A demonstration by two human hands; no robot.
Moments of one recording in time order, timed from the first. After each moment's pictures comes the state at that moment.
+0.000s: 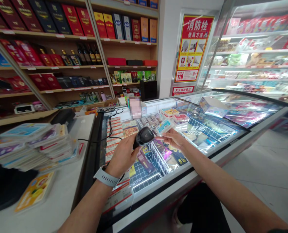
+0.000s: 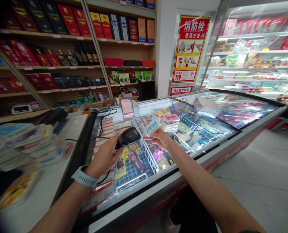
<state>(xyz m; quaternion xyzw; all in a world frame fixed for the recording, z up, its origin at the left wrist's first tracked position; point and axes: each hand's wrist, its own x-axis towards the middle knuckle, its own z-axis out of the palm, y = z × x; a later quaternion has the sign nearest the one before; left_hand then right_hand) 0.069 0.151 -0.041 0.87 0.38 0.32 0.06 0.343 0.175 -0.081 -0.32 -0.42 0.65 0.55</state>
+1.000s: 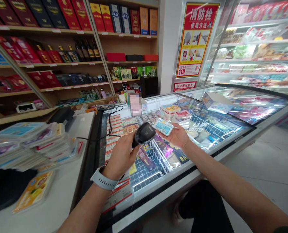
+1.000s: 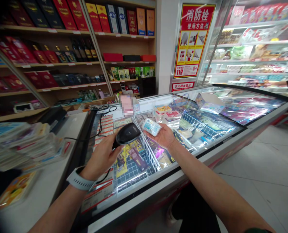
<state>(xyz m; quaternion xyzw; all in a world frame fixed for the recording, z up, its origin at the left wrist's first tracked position) 0.068 0.143 -0.033 0.87 0.38 0.32 0.03 0.343 0.174 -0.075 -0.23 -0.28 0.72 0.58</state>
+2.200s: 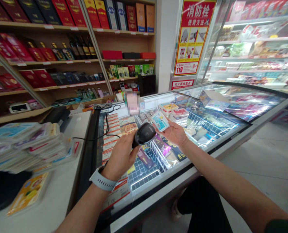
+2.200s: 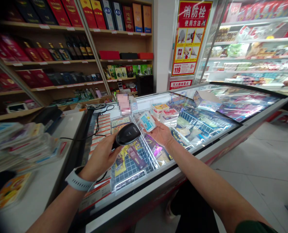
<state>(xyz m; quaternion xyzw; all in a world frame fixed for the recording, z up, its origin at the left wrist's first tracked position) 0.076 0.139 -0.034 0.88 0.36 0.32 0.04 0.341 0.174 -0.075 -0.17 -0.32 0.70 0.62</state>
